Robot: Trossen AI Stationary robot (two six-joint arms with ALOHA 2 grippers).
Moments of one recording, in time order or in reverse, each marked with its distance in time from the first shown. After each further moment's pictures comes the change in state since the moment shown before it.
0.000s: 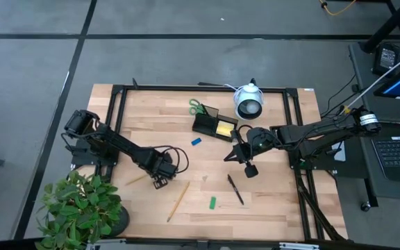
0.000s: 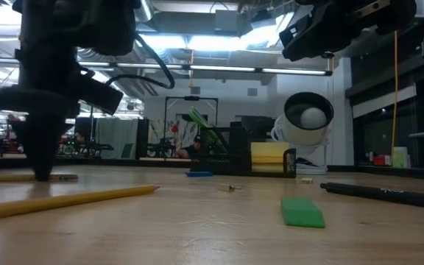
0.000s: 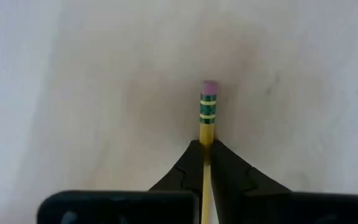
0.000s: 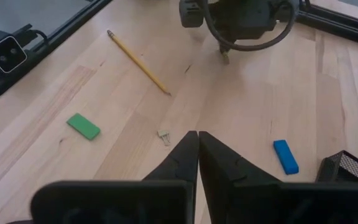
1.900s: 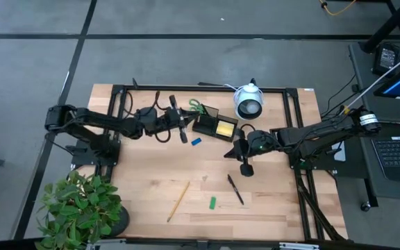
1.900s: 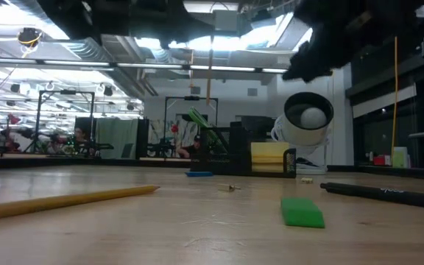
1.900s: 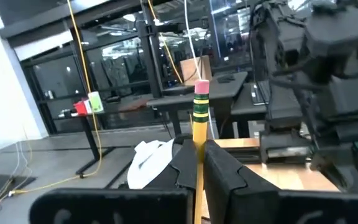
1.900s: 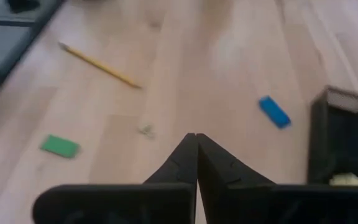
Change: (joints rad) left arm 0.449 -0.297 -0.227 1.636 -0.069 1.053; right arm 0.000 0.000 -0.091 0.080 0.144 0.278
